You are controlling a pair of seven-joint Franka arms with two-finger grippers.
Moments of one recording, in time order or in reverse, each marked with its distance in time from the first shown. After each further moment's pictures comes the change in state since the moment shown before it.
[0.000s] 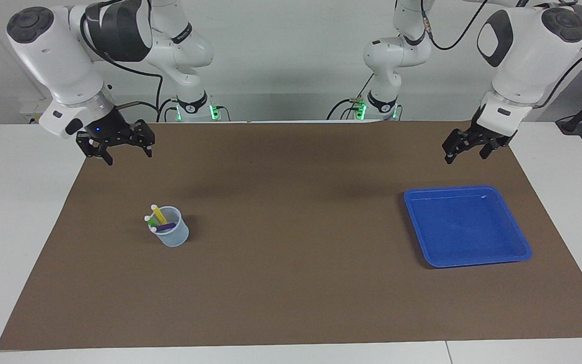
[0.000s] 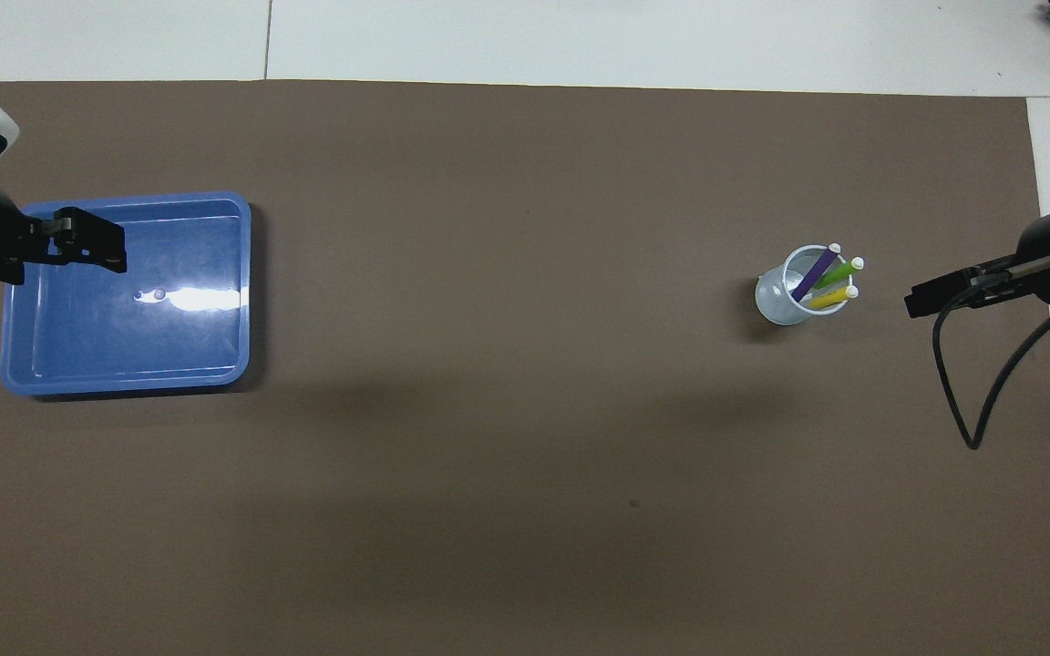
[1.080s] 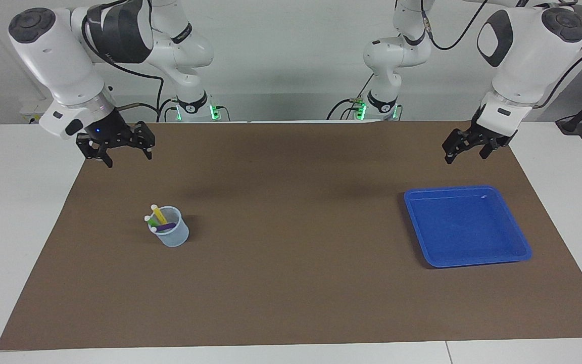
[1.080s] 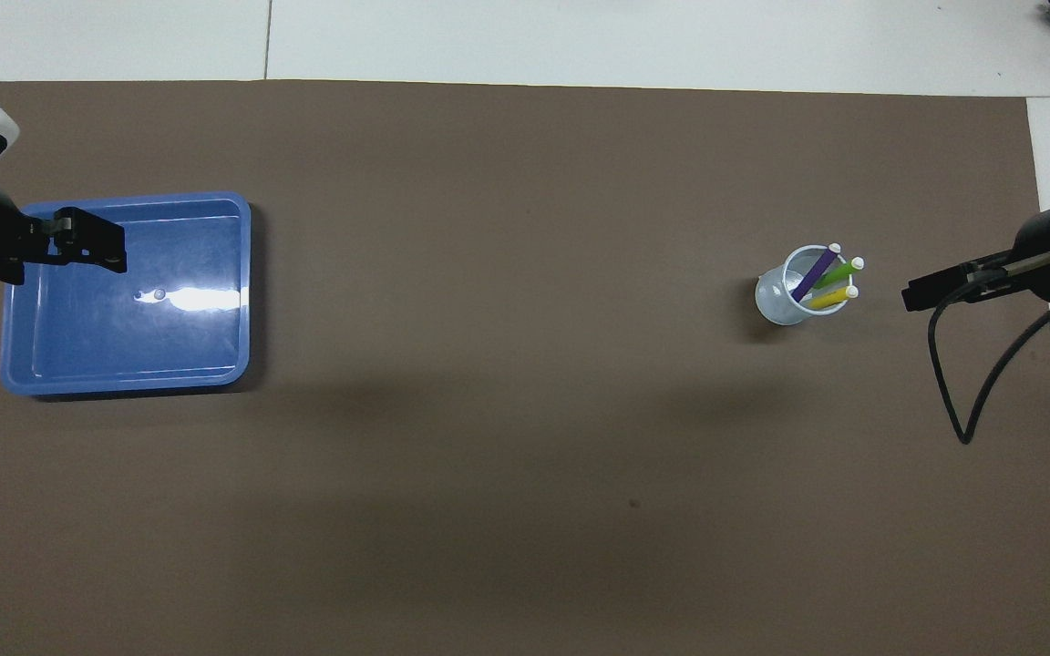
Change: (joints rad) left arm 0.000 0.000 0.000 0.000 0.000 0.000 0.000; right arm 0.002 -0.002 0.002 -0.014 0.000 0.048 0.000
